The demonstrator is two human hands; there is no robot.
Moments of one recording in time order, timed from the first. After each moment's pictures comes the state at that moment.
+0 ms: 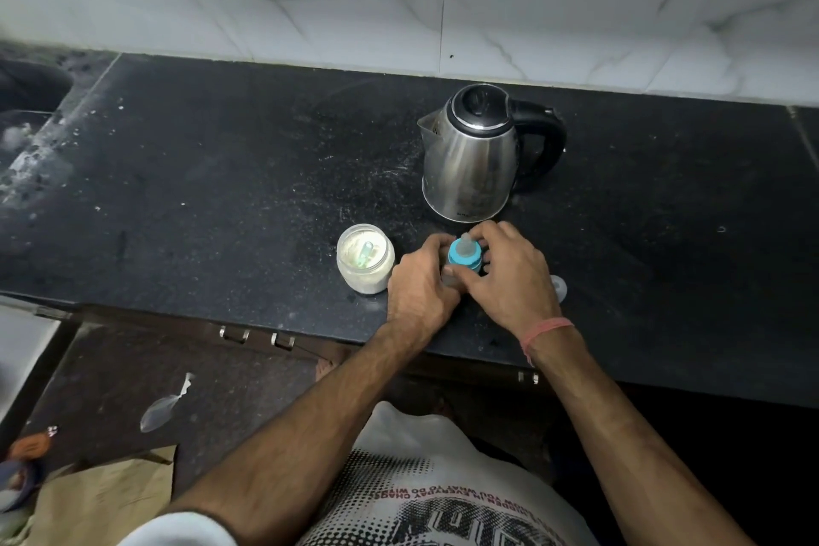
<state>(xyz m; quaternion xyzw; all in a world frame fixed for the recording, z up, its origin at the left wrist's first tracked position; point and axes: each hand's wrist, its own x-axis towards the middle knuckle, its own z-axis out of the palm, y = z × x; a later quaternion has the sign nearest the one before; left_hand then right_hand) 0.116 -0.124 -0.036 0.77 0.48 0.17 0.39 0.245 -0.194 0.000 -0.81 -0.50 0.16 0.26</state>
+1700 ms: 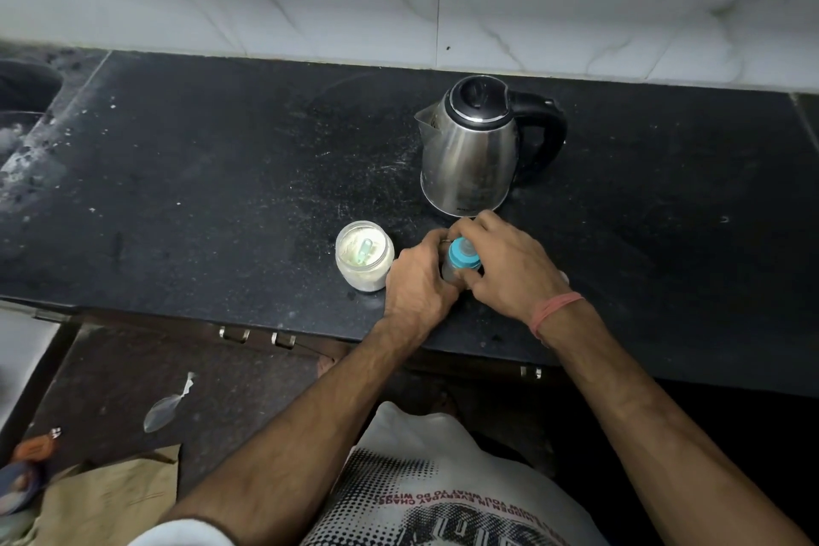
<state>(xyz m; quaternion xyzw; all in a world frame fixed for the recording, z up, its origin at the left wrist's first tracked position) 0.116 -0.117 -0.046 0.79 0.47 0.15 0.36 0.253 -0.187 0.022 -0.76 -0.61 0.16 0.11</state>
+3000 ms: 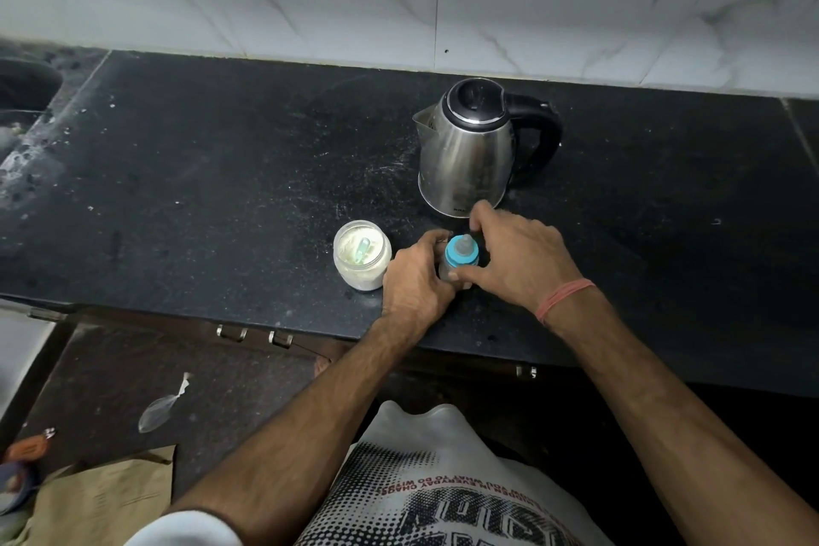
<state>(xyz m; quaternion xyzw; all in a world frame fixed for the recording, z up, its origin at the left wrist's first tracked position) 0.115 -0.116 -0.049 0.78 0.47 0.15 0.38 0.257 -0.183 0.054 -0.80 -0.57 0.17 0.00</state>
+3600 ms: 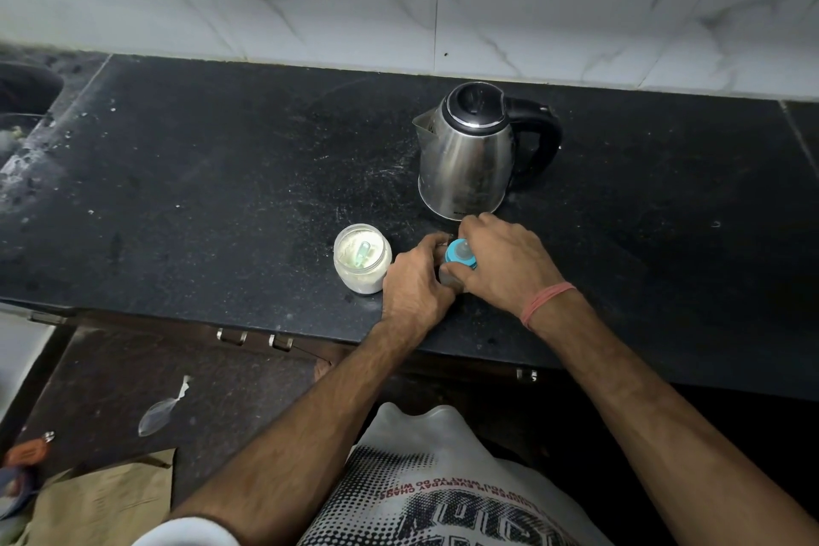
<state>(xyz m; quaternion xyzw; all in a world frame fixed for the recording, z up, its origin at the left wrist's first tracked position) 0.114 -0.117 -0.046 0.78 0.47 0.16 0.38 0.244 -0.176 0.047 -0.80 -0.59 0.13 0.00</state>
